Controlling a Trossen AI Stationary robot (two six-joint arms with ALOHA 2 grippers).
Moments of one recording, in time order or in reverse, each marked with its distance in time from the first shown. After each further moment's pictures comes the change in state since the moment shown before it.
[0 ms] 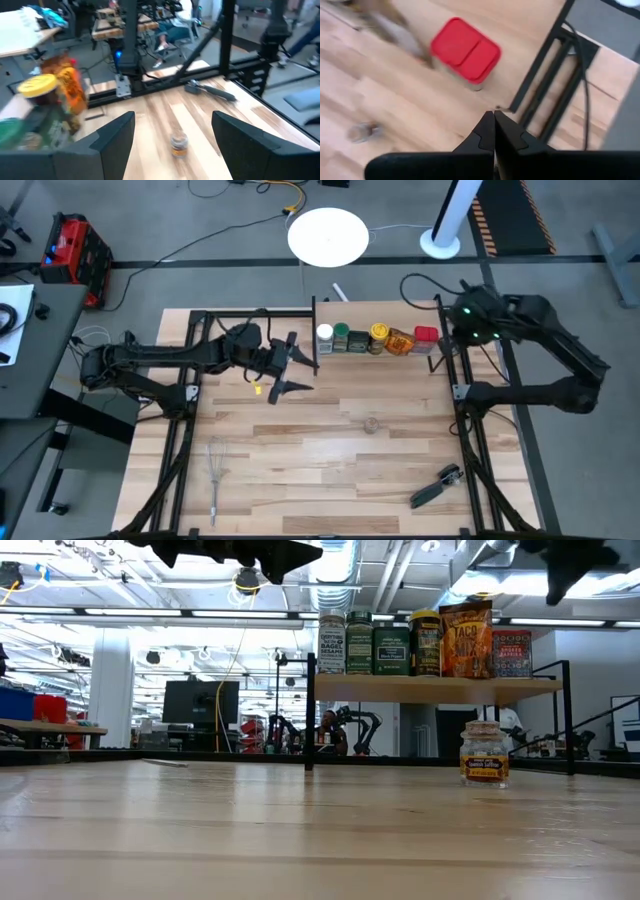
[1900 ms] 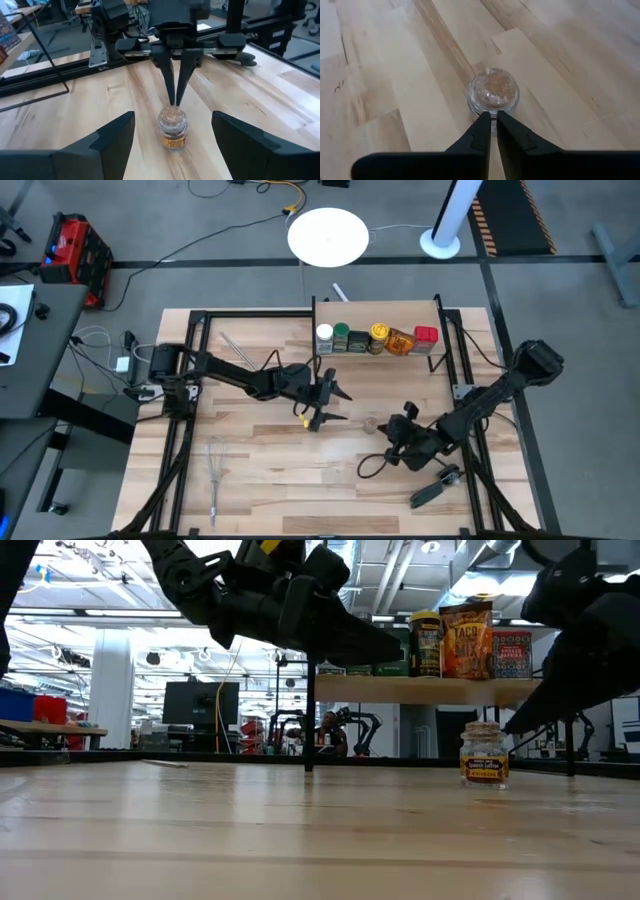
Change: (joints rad) left arm -0.144 0.575 0.049 0.450 -0.129 0.008; right arm 1.173 0.434 -0.840 1.388 0.501 0.461
